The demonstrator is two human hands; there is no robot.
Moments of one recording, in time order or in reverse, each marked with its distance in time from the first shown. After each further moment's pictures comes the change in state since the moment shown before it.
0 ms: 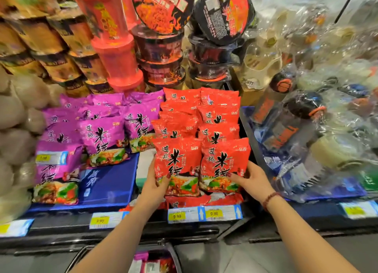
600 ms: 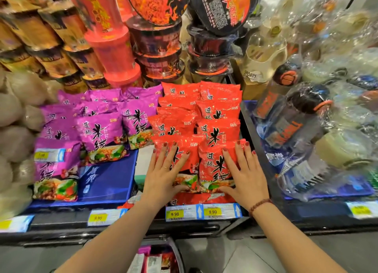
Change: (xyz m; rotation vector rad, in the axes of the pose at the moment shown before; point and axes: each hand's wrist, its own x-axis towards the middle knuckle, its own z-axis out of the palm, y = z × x) left_hand 0.021 0.002 0.015 1.166 0.053 0.694; right_hand -0.002 0.016 0.016 -1.012 0.180 -0.552
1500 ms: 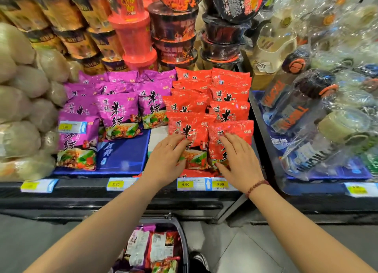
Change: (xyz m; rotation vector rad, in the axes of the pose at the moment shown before) left_hand -0.026 -0.002 -0.046 -0.150 -0.023 0.034; right_hand -0.007 -0.049 -0.017 0.078 0.098 -0.082
